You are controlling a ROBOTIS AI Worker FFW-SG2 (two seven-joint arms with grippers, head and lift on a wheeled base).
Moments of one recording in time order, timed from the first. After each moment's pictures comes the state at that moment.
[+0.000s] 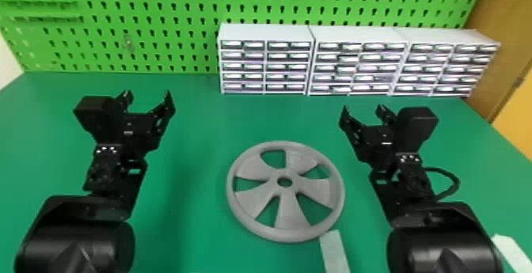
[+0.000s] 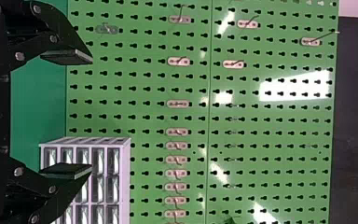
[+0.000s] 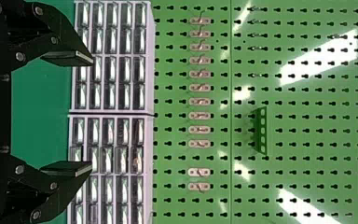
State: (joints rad) left arm -0.08 0.09 -0.02 -1.63 0.10 -0.05 0.00; right arm -0.07 -0.02 0.02 -1.64 -0.03 0.04 0.02
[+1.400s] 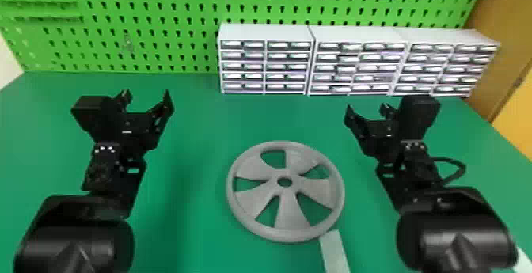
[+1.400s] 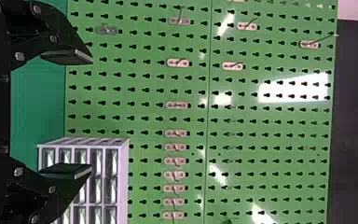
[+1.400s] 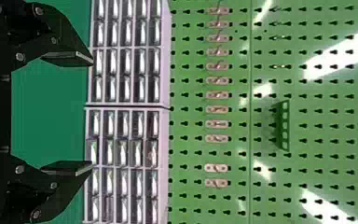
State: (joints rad) left arm -0.08 0.09 -0.02 -1.63 0.11 -0.05 0.00; right arm -0.11 -0.05 0.01 -1.70 -0.05 0.24 0.02
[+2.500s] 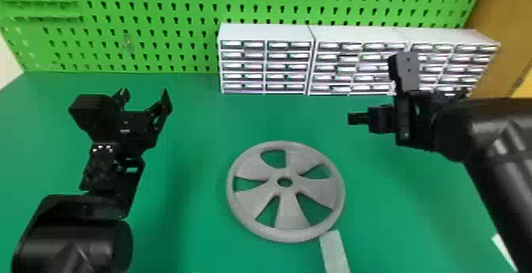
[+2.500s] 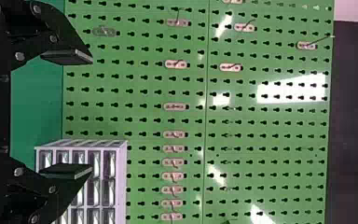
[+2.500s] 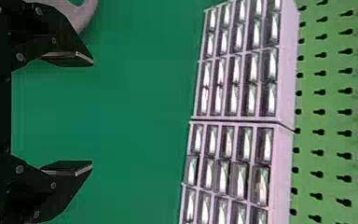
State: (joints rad) left arm -0.08 0.09 -0.01 -1.64 0.10 -0.05 0.00; right arm -0.54 -0.33 0.18 -1.54 -0.37 1.06 0.07
